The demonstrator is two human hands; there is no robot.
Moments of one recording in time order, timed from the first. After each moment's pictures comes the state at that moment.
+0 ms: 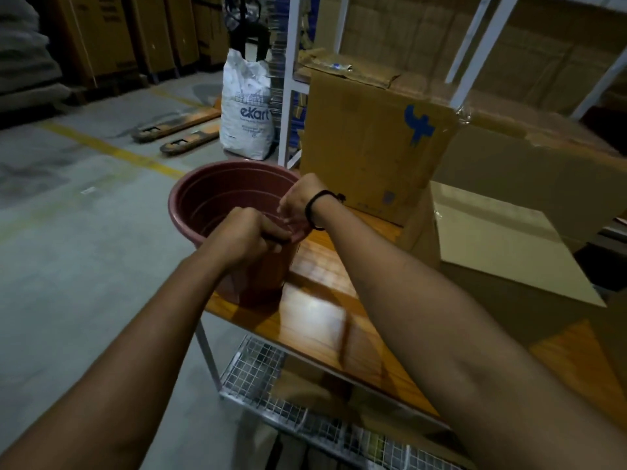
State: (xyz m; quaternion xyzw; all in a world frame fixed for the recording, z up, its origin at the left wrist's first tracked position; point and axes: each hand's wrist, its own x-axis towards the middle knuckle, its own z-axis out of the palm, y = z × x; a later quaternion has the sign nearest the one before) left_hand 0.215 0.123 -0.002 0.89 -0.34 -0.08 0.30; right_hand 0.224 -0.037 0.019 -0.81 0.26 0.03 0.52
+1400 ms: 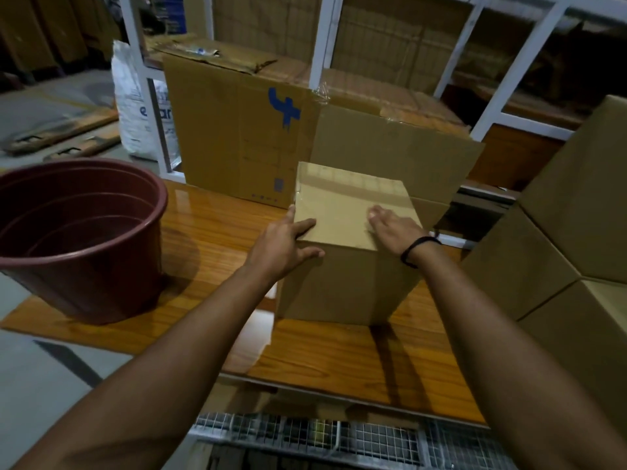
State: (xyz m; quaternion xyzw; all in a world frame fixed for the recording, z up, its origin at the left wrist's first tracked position) left_hand 0.091 -0.135 -0.044 0.84 -0.42 -0.06 0.33; right_hand -0.041 -0.323 0.014 -0.95 0.30 0.02 0.10
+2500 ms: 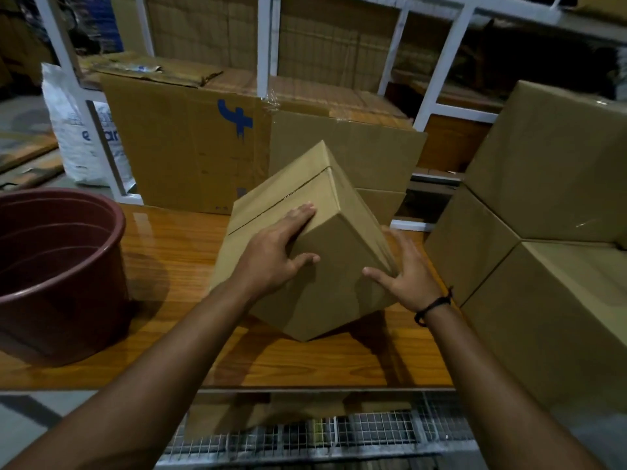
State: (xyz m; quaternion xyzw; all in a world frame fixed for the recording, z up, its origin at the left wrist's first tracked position) left_hand 0.045 -0.121 -0.012 0.71 -0.56 -0.03 0.43; right_hand -0.160 -0.294 -0.033 -0.87 0.33 -0.24 0.25
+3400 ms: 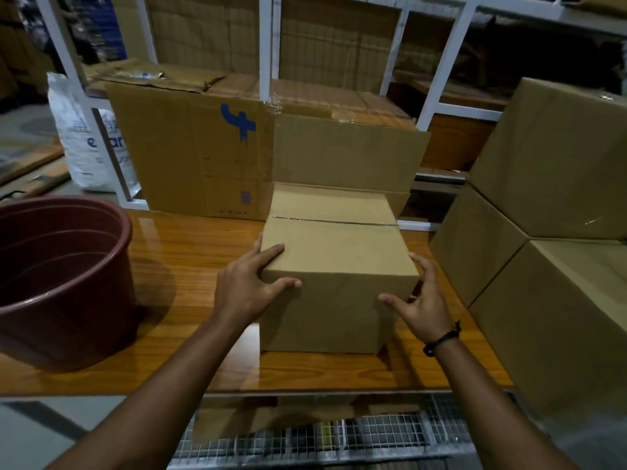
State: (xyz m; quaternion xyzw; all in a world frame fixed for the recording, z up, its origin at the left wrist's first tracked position) left_hand 0.062 -0.091 -0.067 0.78 -0.44 0.02 0.44; right_hand -0.188 -0.272 -0.070 -0.78 0.35 -0.32 0.41
